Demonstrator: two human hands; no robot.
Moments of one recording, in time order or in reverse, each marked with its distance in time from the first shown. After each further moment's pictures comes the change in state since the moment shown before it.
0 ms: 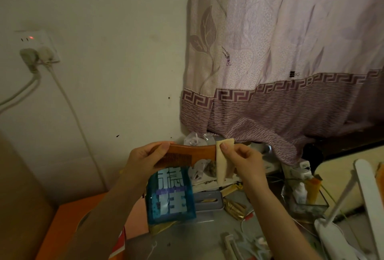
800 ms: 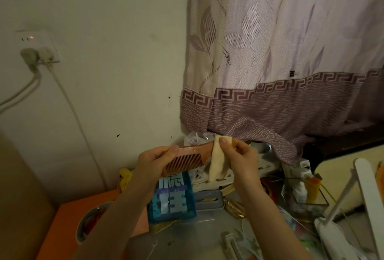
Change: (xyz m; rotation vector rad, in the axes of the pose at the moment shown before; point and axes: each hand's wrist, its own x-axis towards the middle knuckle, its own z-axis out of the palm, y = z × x) left_hand -0.007 -0.005 0.014 0.074 0.023 -0.123; right_hand 0.004 -0.001 0.019 0.196 0.135 0.086
